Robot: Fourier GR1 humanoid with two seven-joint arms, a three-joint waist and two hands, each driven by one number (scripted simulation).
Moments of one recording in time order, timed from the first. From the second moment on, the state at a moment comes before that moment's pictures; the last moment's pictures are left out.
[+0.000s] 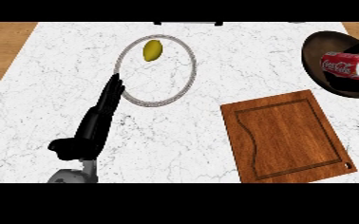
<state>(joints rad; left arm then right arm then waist) -0.06 0.12 -0.19 -1.57 0.07 0.08 -0.11 -0.48 -0.48 -0.36 -0.98 0.63 -0.30 -0.24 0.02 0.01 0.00</state>
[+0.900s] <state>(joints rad) -0.09 0.08 -0.24 -1.56 0.04 0.07 -0.11 -0.77 -0.69 -0.46 -0.29 0.64 -0.32 -0.44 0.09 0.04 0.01</state>
